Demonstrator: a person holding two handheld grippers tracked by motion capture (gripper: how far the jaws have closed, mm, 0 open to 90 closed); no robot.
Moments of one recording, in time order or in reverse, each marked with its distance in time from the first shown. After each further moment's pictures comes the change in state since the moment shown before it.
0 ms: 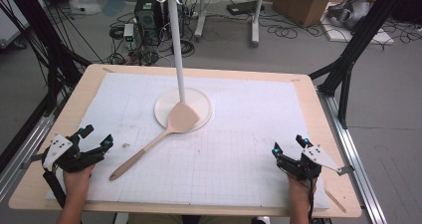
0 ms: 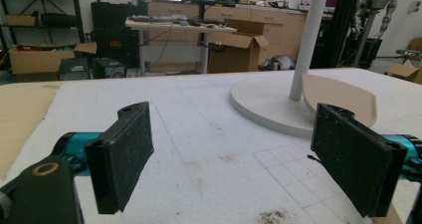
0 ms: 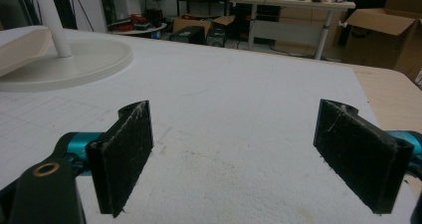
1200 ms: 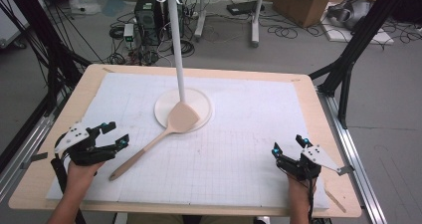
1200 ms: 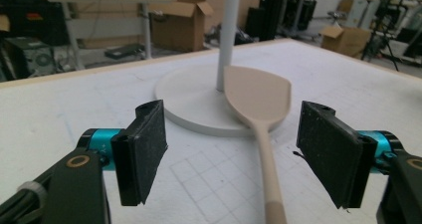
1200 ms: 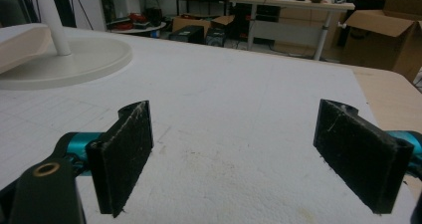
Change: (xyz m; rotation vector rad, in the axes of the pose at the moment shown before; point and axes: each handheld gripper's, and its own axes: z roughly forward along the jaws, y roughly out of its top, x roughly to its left) left arm -0.037 0.043 0.026 0.185 -0.262 0.034; right arm 0.001 0.000 0.000 0.005 -0.002 -0.004
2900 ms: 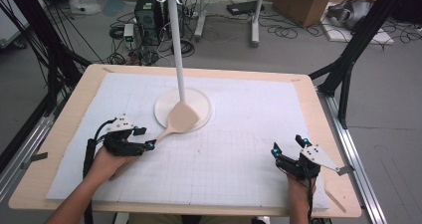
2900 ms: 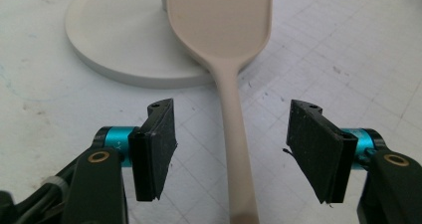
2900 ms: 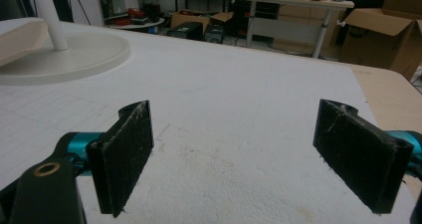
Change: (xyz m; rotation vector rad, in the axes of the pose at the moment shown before) left arm -0.019 0.004 0.073 0.377 -0.101 0.042; right arm 0.001 0.000 0.001 0.014 -0.007 -0.012
